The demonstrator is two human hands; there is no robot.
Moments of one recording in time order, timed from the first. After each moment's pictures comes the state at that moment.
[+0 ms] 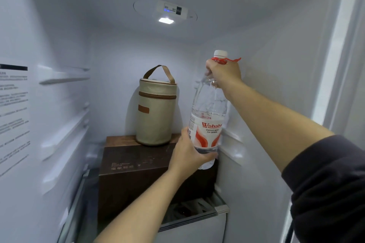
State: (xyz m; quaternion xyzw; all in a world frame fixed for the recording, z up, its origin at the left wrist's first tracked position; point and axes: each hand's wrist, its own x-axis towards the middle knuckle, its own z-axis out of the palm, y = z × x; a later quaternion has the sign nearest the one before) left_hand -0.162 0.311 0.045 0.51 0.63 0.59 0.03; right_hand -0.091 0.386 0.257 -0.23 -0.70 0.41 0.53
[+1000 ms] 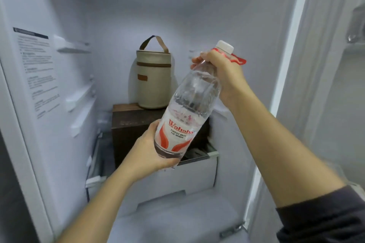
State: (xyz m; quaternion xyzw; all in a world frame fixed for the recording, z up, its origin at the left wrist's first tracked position) left_hand -0.121 0.140 0.014 0.53 0.69 0.49 0.06; right_hand 0.014 0.275 0.175 -0.07 -0.64 0.59 0.48
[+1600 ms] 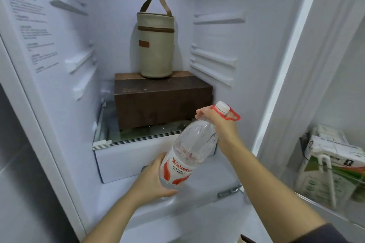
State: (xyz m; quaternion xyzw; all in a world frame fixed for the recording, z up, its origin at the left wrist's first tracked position) left_hand -0.098 0.119 -0.148 0.49 0.75 0.40 0.18; right_hand 0.034 0.263 -0.003 -0.28 -0.61 0.60 0.42
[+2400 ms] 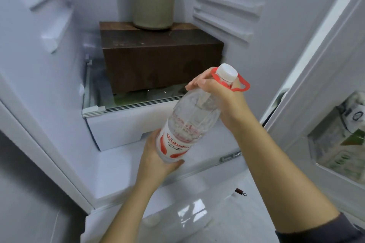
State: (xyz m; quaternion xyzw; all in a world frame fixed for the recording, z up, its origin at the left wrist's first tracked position) left_hand -0.082 0.119 -0.191 0.37 0.75 0.54 0.12; right_hand 0.022 0.240 -0.011 -0.15 -0.72 0.56 0.38
